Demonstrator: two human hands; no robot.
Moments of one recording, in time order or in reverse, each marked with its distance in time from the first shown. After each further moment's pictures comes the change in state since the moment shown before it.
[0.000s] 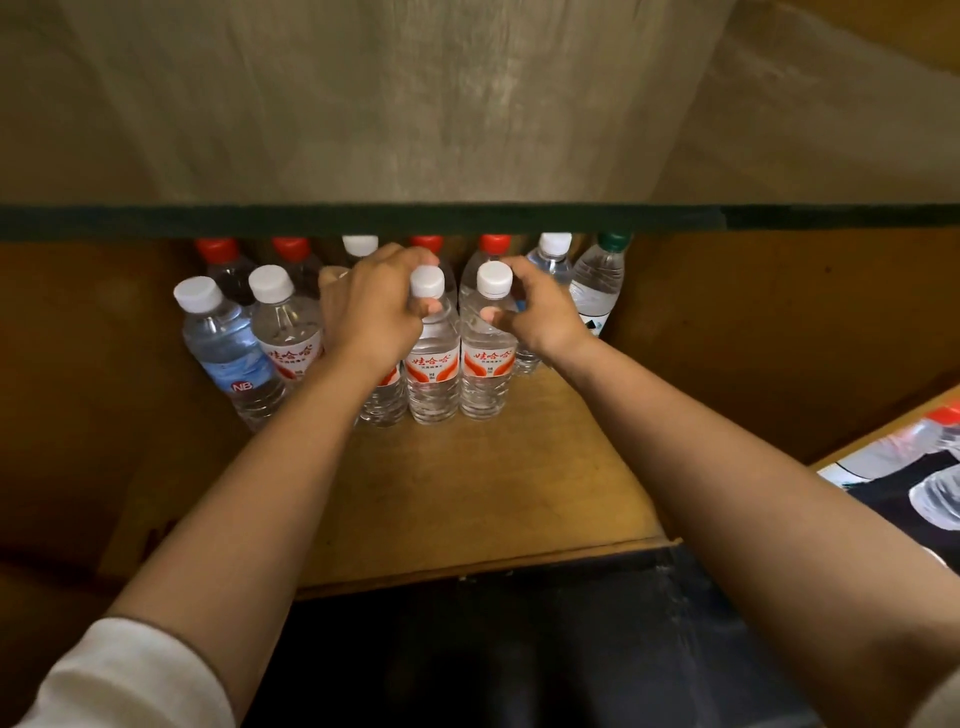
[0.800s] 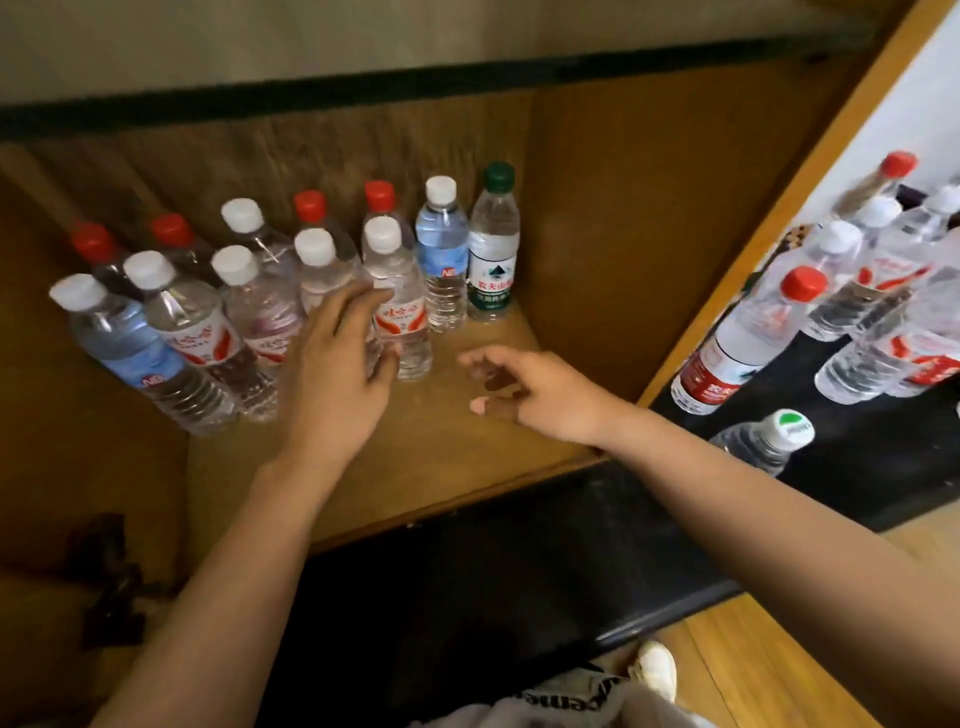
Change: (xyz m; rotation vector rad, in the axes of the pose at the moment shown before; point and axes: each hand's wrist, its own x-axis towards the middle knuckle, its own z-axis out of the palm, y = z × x) left_hand -0.098 0.054 0.008 -0.069 -0.037 0.146; right_hand -0.142 0.044 -0.056 -0.099 -0.331 0.008
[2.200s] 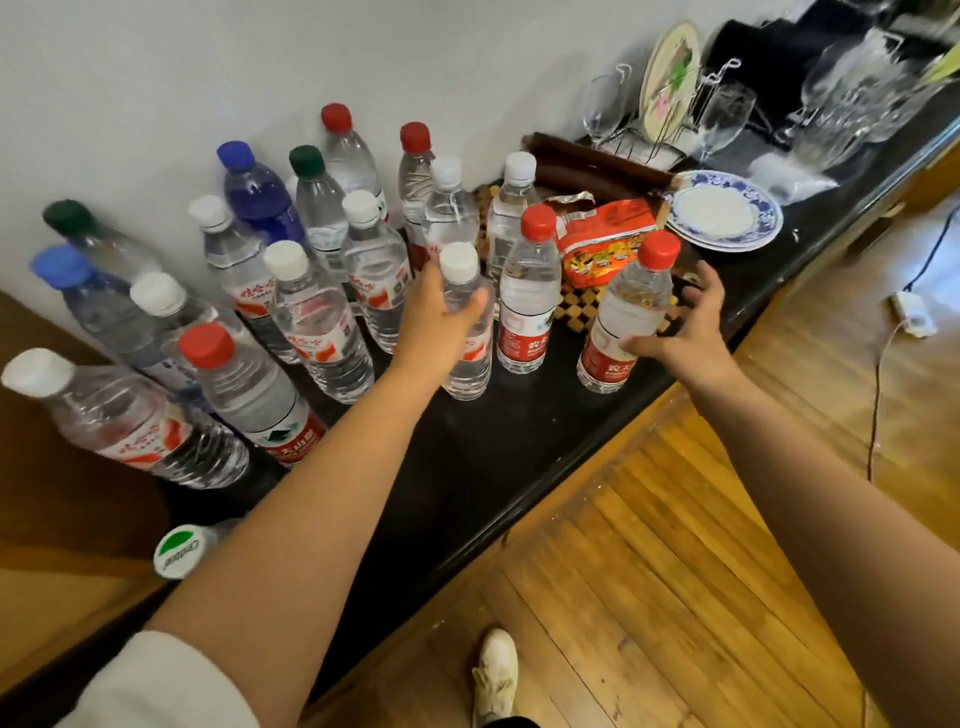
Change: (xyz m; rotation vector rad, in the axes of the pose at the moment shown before) left_hand 0.074 0.471 0.307 -0.811 -0.469 -0.090; right_hand -0.308 0.360 -0.332 0.397 1.016 0.583
